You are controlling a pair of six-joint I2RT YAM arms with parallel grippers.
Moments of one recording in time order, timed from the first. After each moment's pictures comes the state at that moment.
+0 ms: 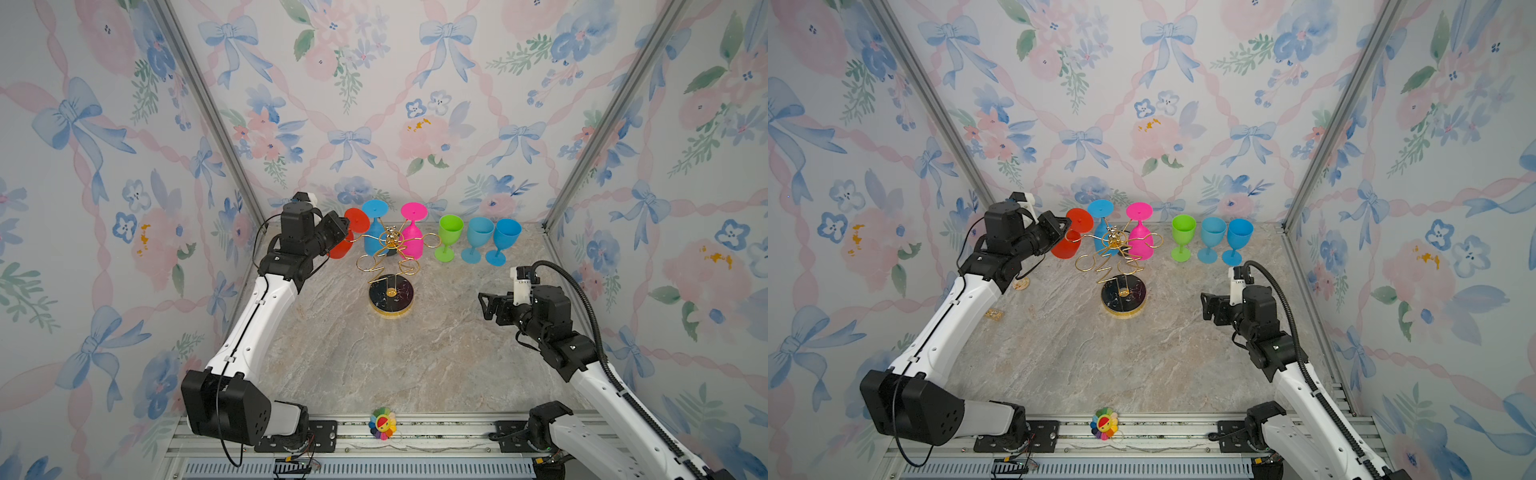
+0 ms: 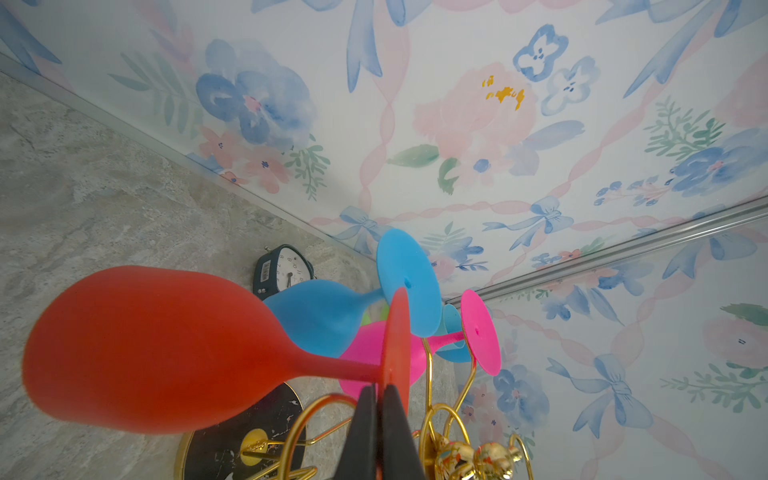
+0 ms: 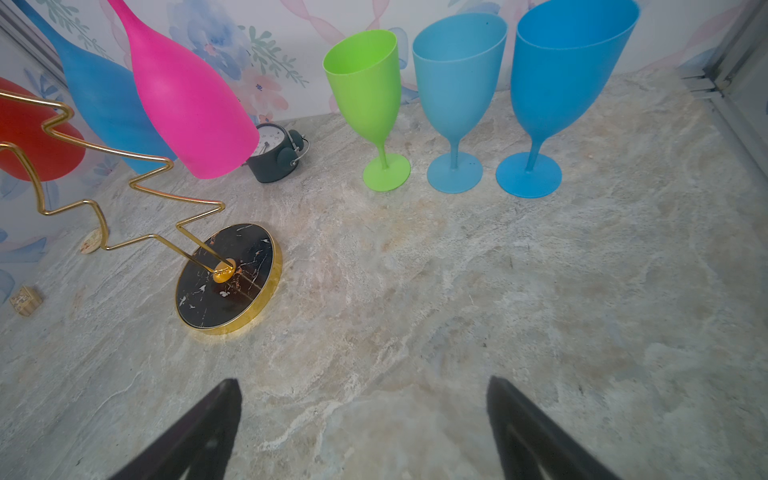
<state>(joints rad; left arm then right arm) -0.18 1.38 1.36 -0.31 0.23 -0.81 0.30 0.83 0.65 -0.31 -0.04 0.25</state>
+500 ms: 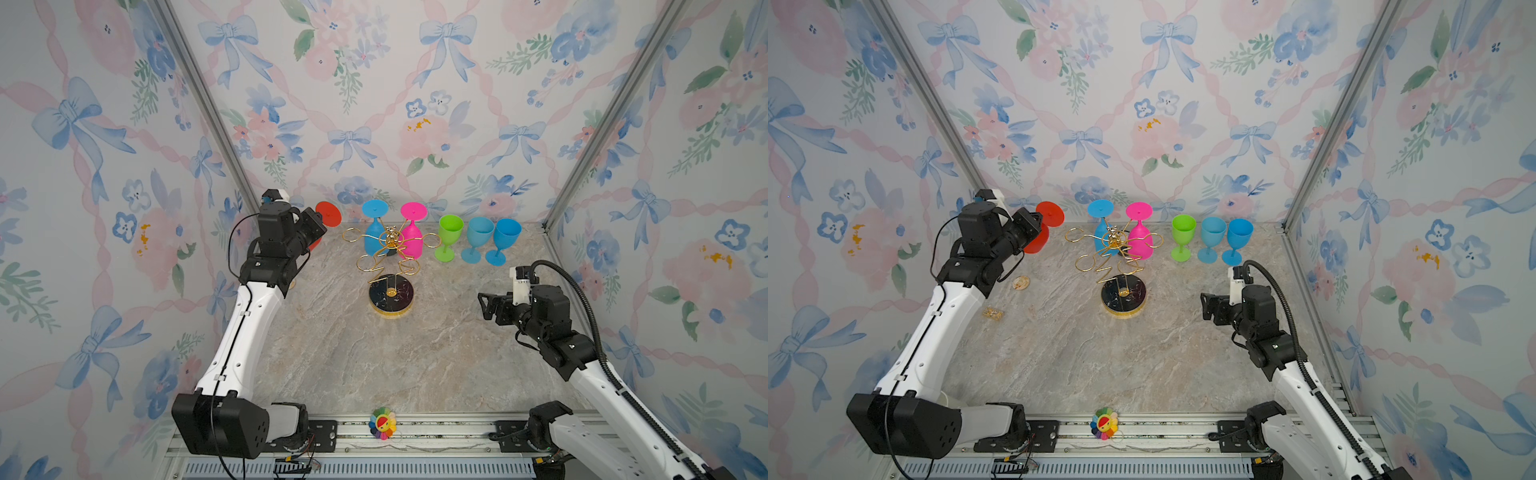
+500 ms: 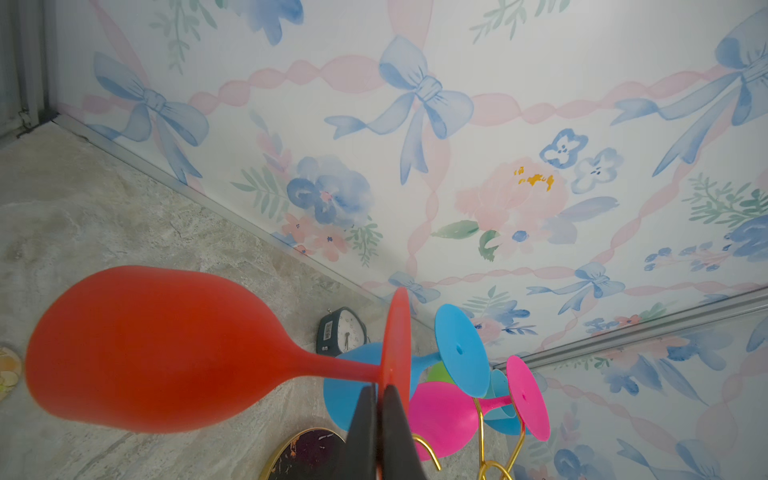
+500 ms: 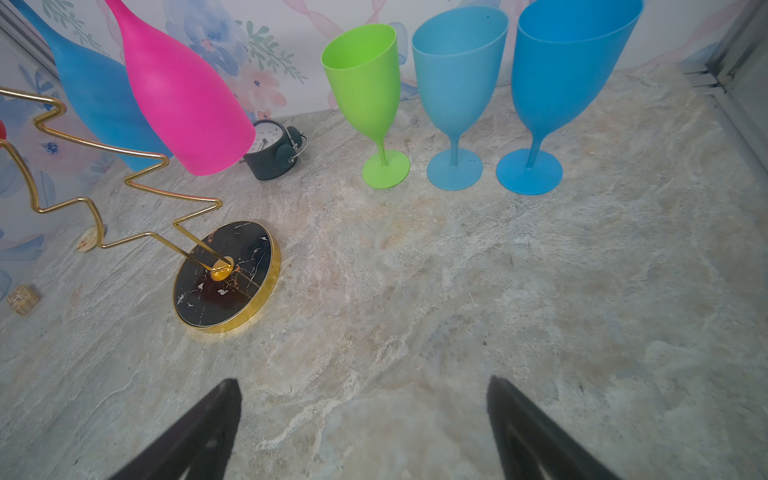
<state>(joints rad) -0.07 1.28 1.36 -0.34 0.11 -0.73 0.30 0.84 0.65 -0.31 -0.04 0.25</state>
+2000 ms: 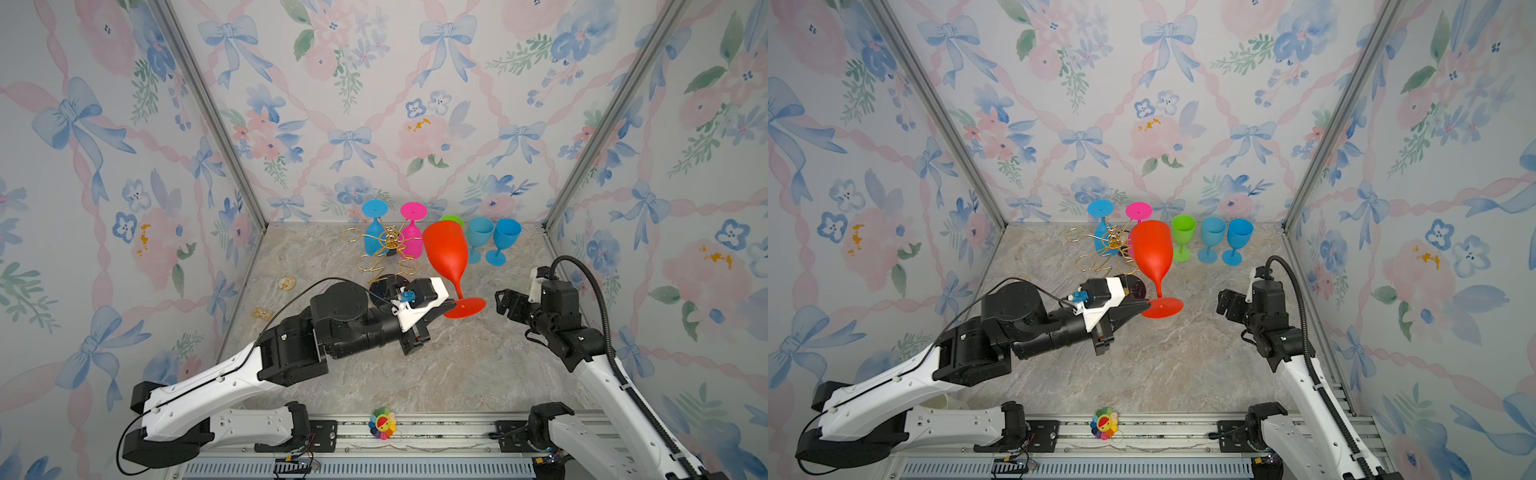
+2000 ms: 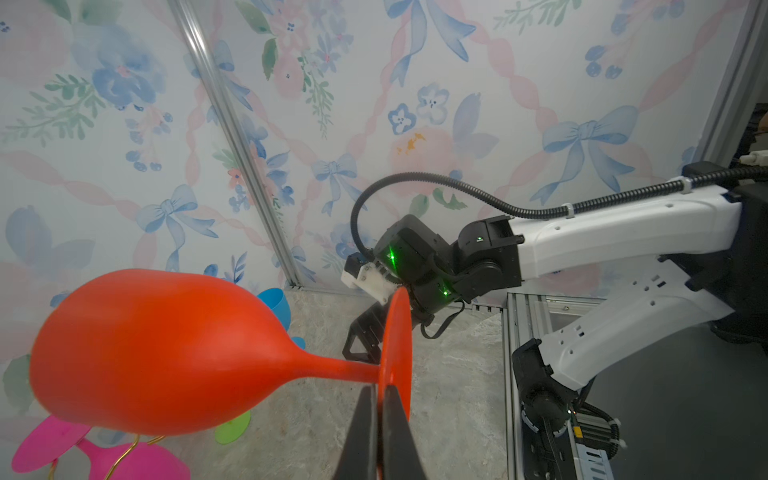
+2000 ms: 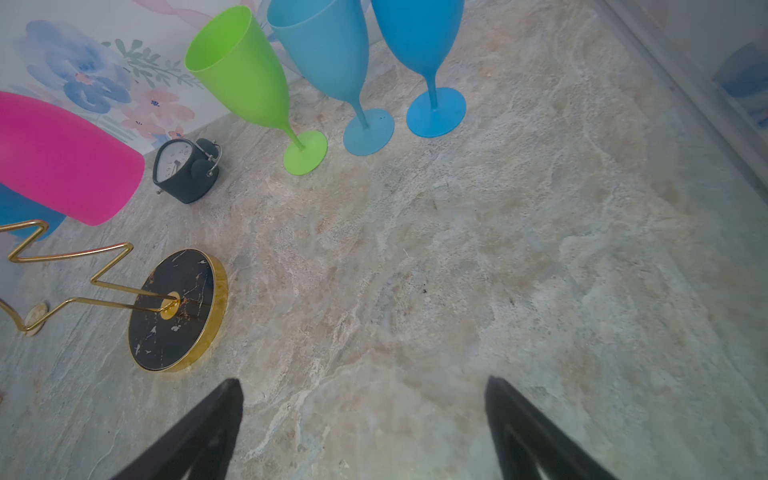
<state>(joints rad) -1.29 1.08 1.36 -0.37 -0.09 0.22 0.14 0.86 0.73 -0.50 0.00 0.43</state>
